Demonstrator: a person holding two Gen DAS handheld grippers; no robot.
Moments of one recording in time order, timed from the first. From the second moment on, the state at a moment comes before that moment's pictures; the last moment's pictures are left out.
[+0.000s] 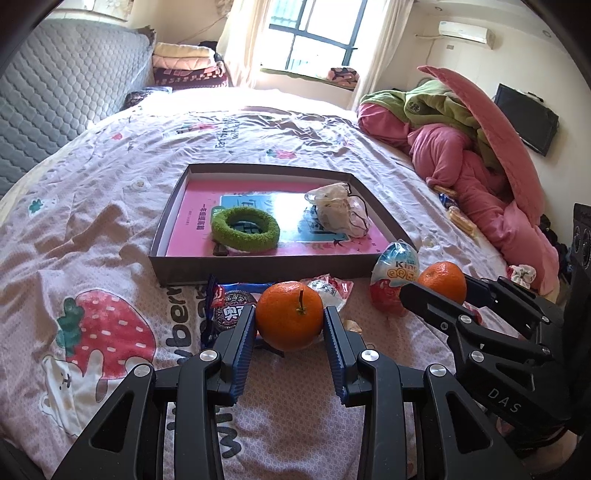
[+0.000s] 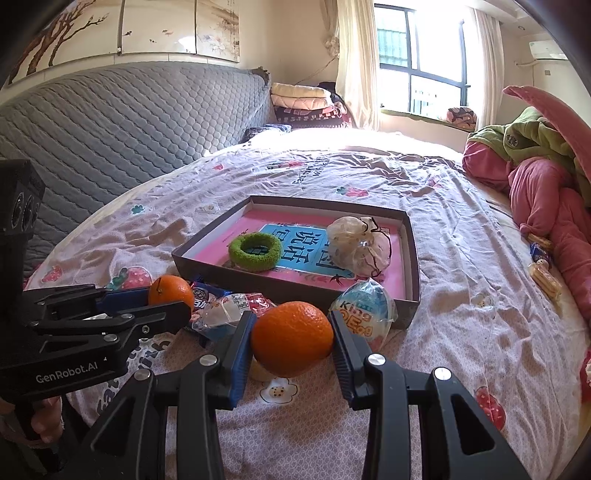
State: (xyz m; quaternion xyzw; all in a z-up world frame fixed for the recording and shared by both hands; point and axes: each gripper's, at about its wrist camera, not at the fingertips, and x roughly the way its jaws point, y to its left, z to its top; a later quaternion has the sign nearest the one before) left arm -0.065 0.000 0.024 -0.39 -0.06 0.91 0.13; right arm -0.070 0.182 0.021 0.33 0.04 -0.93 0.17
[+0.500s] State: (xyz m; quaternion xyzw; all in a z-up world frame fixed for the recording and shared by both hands) left arm -0.086 -0.009 0.026 -0.39 -0.05 0.91 0.10; right arm -0.095 0.178 0.030 0.32 0.04 -0.93 0.16
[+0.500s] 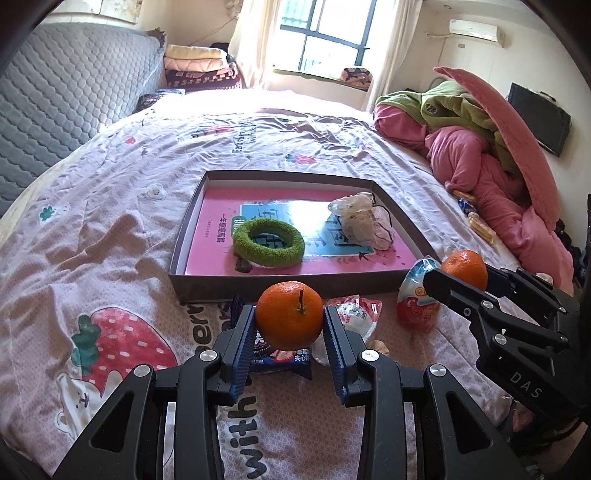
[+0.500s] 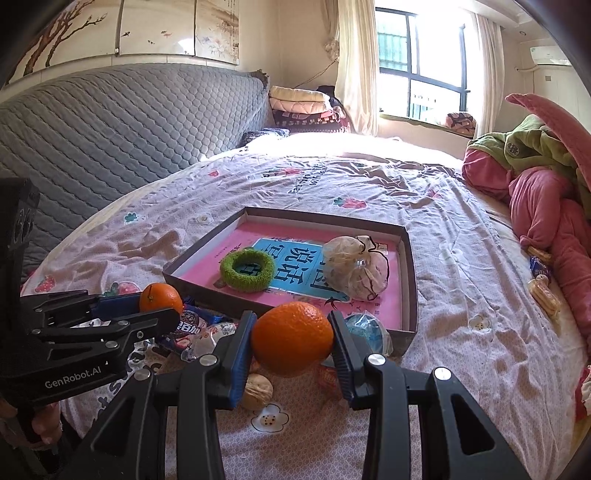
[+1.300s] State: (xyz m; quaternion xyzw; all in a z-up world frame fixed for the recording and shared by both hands) left arm -0.148 -0.022 0.035 -0.38 -0.03 0.92 0.07; right arm -0.148 0.187 0.041 0.31 0.06 -0.94 0.15
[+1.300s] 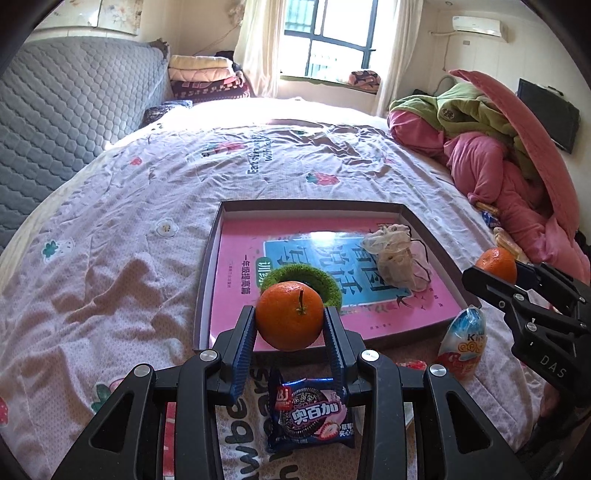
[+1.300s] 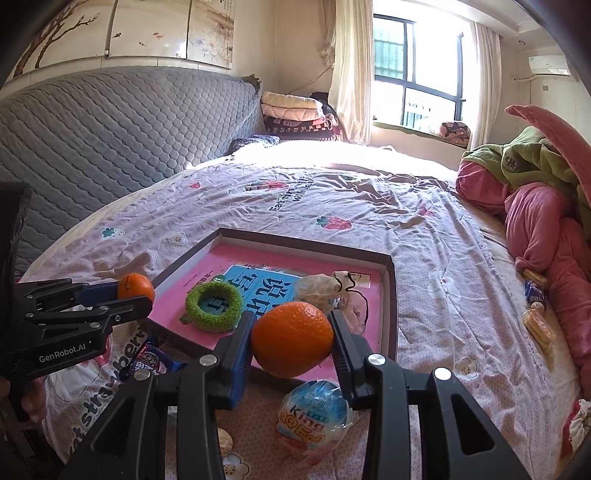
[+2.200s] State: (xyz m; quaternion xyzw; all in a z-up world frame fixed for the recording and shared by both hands) left arm -0.190 -0.022 -0.007 -0.43 -0.01 0.90 0.07; right arm -0.199 0.194 -0.004 0.38 0.06 -0.91 0.14
